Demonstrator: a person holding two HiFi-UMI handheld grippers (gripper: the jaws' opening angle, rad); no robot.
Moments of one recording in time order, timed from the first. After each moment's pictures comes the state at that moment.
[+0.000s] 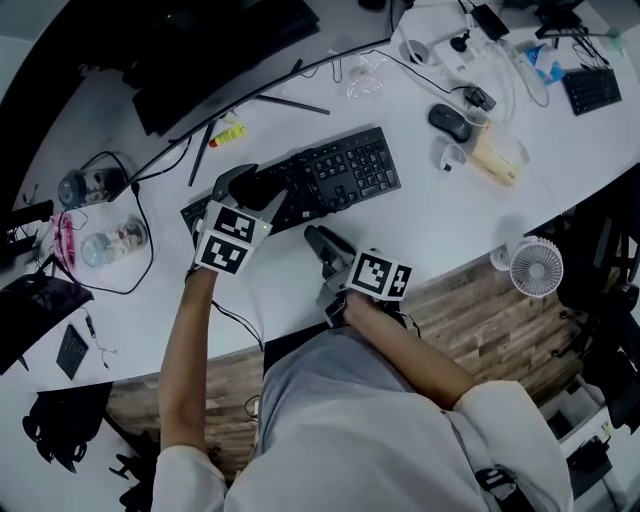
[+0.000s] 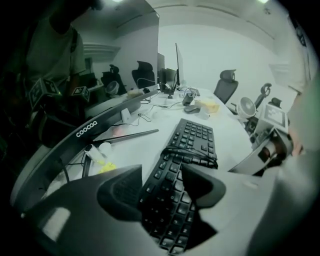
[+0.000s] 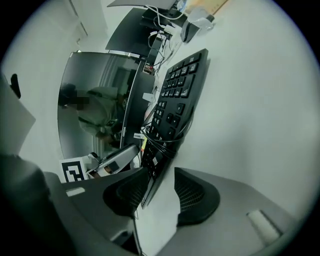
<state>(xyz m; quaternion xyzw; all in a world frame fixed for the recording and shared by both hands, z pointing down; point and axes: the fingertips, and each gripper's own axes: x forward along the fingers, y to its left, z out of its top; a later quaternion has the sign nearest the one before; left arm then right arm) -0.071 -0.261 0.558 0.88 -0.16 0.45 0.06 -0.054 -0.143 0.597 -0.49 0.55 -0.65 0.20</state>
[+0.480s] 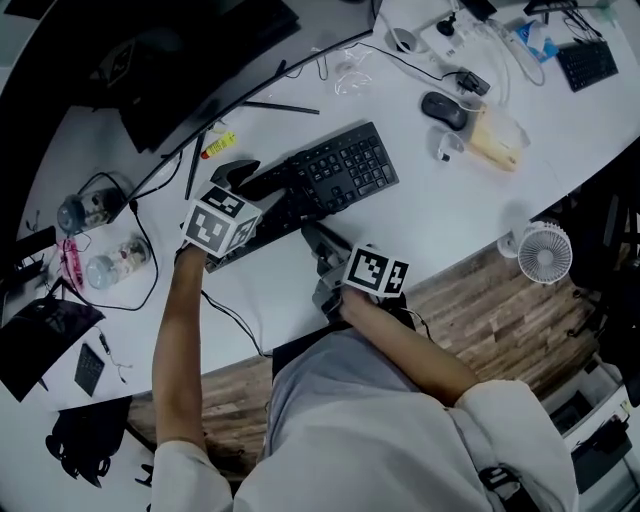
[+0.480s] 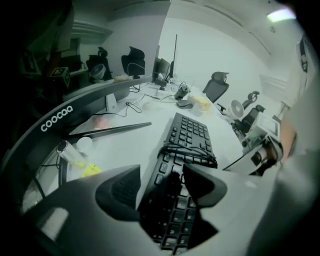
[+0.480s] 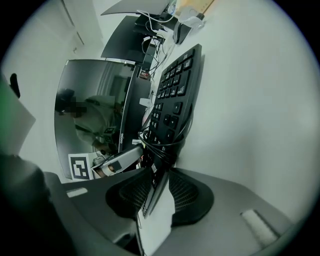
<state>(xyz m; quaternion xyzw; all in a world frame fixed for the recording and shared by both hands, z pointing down) -0.054 -0.268 0.584 0.87 -0.05 0.48 0.12 -0.052 -0.157 0.603 -0.50 0.52 -0.65 0.24</state>
